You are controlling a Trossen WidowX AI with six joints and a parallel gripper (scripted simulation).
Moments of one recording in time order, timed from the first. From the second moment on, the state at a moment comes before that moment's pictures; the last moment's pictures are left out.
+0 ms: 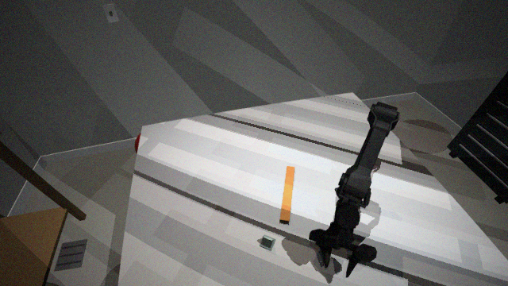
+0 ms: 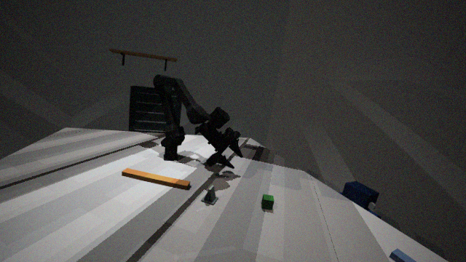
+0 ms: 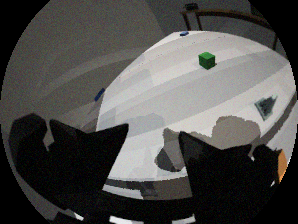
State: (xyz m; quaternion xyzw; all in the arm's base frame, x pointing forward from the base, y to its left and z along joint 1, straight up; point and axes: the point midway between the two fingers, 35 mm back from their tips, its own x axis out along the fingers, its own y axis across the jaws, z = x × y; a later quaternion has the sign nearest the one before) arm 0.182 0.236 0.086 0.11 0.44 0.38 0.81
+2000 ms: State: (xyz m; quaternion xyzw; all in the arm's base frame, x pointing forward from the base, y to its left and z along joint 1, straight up) arm 0.241 -0.024 0.108 -0.37 0.58 0.35 0.63
